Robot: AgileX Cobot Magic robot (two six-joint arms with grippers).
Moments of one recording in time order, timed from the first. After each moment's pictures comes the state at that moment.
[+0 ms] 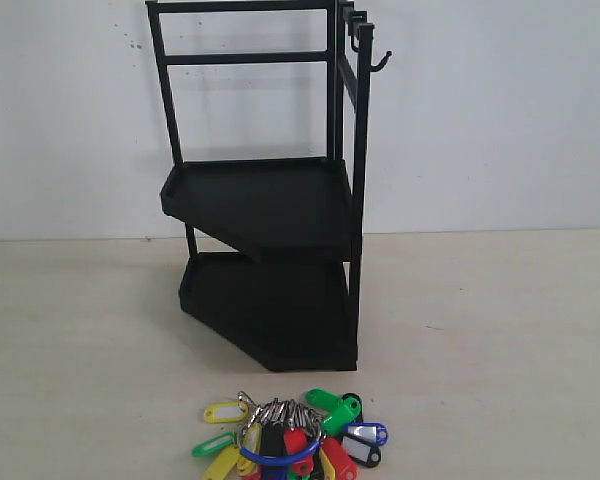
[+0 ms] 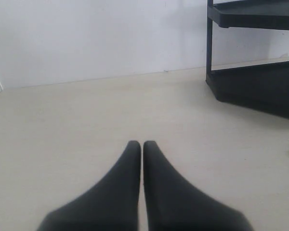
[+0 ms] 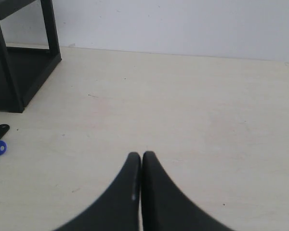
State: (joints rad) left arm 0.01 0.00 0.00 0.03 0.26 0.10; right arm -0.04 0.00 0.00 -0.03 0.34 0.00
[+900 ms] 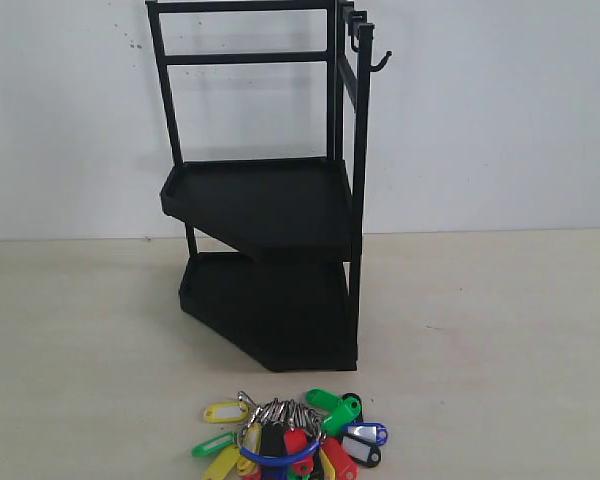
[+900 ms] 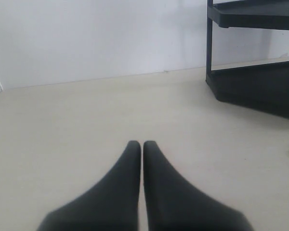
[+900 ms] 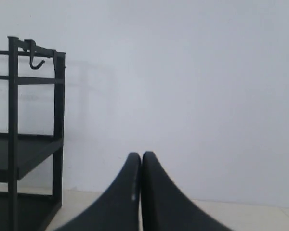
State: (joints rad) left arm 0.01 0.00 0.00 0.03 0.26 0.10; right arm -0.04 0.00 0.00 -0.03 -0.18 0.00
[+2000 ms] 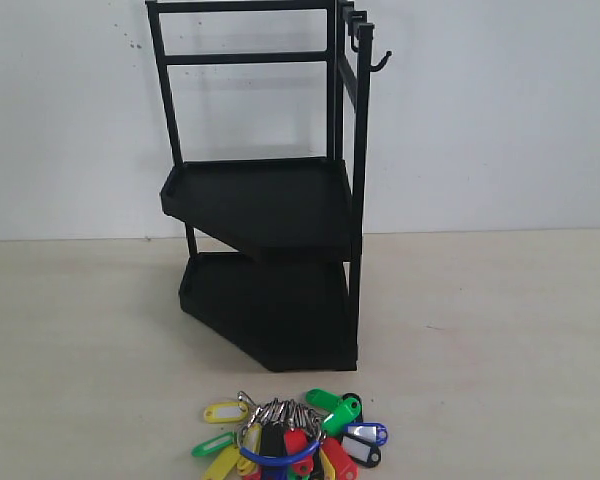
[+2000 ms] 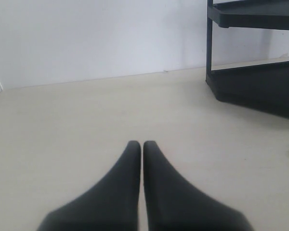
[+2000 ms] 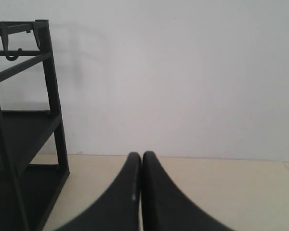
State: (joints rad) left arm 0.01 0.00 0.00 0.03 0.26 0.10; right arm -0.04 0.45 -0.42 -0.03 0.09 0.06
